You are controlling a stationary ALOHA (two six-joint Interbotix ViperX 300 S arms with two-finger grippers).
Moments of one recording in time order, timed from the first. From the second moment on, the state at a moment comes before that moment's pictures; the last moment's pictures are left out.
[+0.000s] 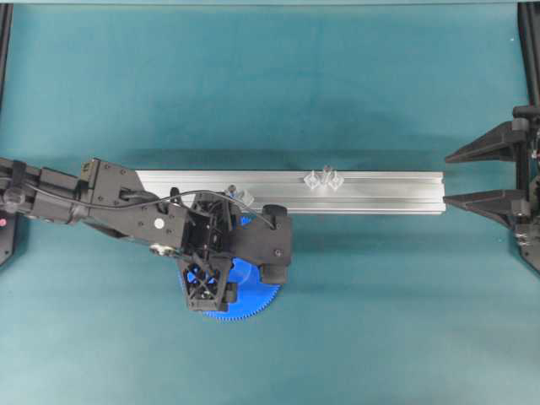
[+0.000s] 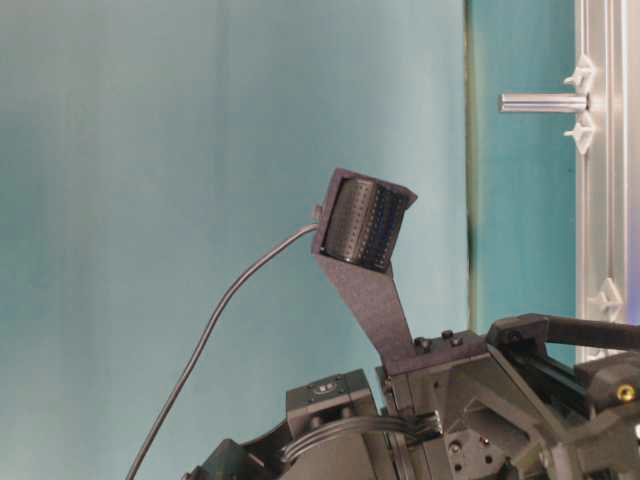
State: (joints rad) left arm -0.12 0.23 0.41 0.02 0.55 -0.09; right arm -0.10 -1.06 1.23 0.03 0.29 0.08
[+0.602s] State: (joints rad) left arm -0.12 0.21 0.41 0.02 0.56 -0.08; right arm -0.10 -1.06 1.23 0.03 0.29 0.08
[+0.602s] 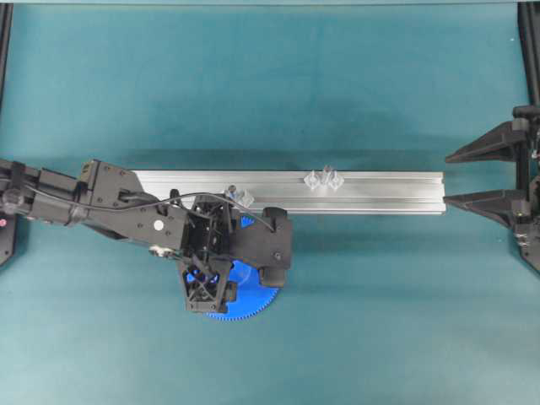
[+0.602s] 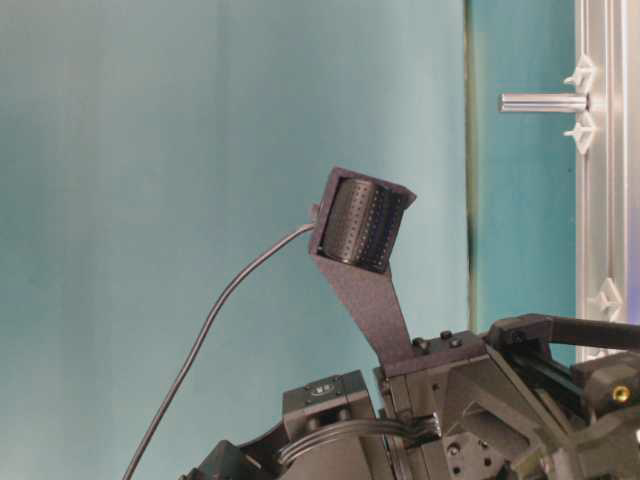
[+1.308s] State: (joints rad) left arm -0.11 0.10 0.33 0.02 0.56 0.03; right arm -0.10 -1.06 1.23 0.03 0.27 0.08
